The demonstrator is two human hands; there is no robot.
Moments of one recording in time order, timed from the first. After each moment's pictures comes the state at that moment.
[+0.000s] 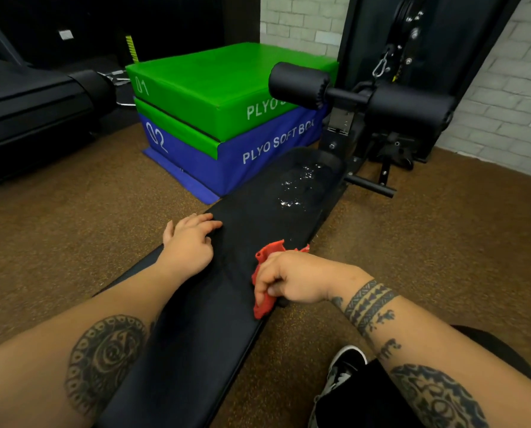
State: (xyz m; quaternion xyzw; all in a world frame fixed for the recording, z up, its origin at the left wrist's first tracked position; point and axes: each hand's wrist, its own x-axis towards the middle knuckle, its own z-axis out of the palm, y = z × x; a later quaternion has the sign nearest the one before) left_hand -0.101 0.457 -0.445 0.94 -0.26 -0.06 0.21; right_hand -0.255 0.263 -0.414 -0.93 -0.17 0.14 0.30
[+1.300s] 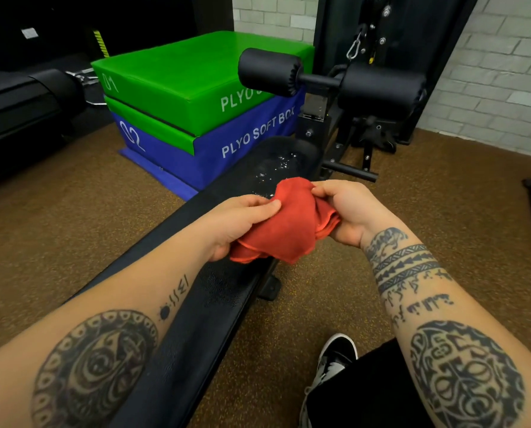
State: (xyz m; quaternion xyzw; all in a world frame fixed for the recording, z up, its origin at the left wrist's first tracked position) left_hand -0.167 0.348 -0.373 0.72 -0.17 -0.42 0.53; right_hand -0.270 0.177 -0.362 -0.49 0.30 -0.09 0.81
